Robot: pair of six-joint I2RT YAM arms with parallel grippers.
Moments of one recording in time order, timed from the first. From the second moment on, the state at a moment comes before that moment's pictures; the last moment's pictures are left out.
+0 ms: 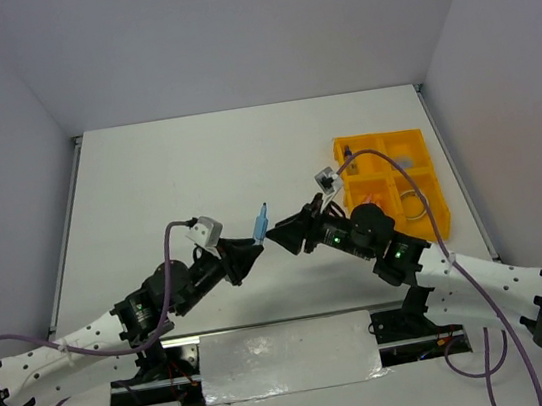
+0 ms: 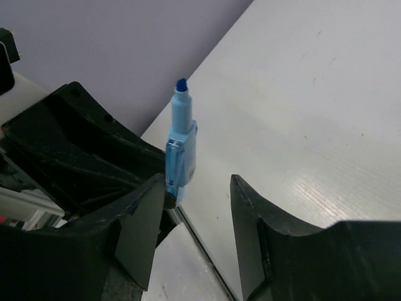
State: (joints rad) left arm -1.10 0.71 0.46 0.19 -0.29 -0.38; right arm 0.92 0.86 0.53 0.32 -0.05 0.66
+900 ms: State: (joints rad) left arm -1.10 0.80 0.52 0.13 -0.20 -0.40; right arm 0.92 0.88 0.56 0.36 0.04 0.52
